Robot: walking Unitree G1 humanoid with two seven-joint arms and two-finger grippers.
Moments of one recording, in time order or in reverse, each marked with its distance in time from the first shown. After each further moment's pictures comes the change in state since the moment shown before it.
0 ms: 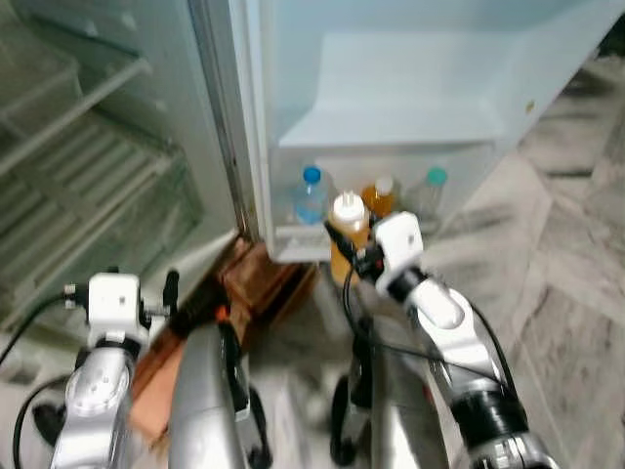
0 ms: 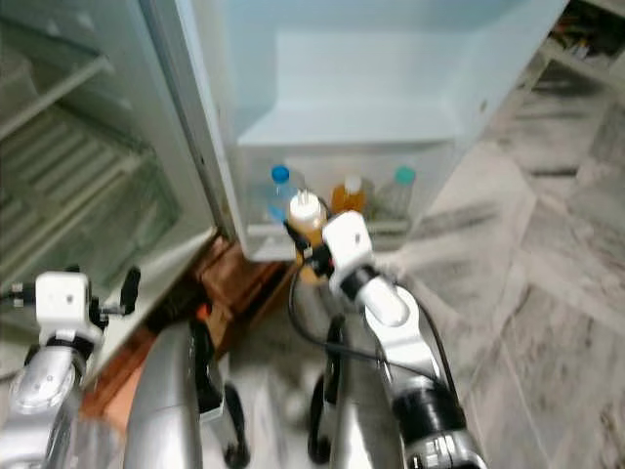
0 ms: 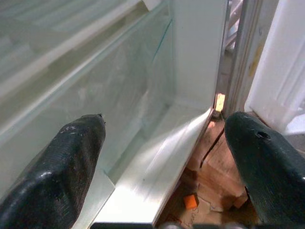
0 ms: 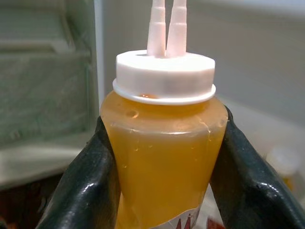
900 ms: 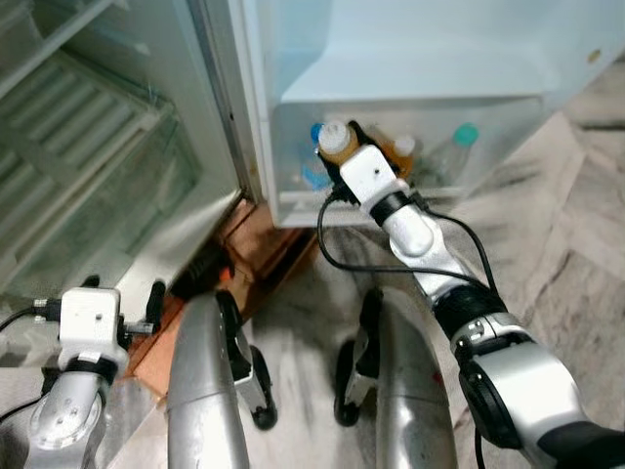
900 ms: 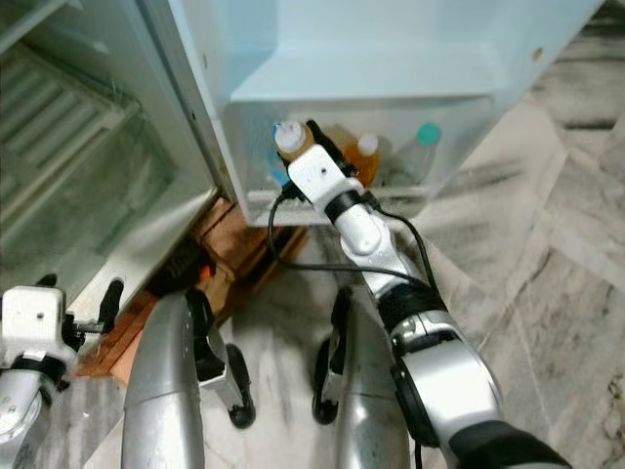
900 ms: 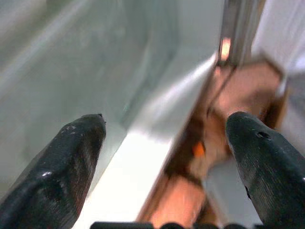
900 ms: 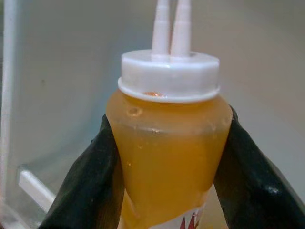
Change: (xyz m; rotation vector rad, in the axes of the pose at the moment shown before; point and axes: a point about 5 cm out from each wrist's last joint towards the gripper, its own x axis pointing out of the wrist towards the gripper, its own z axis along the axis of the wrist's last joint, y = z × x) left arm -0.041 0.012 0.012 0.049 0.037 -0.029; right arm 0.079 -0.031 0.049 -0.455 -0.149 -0.113
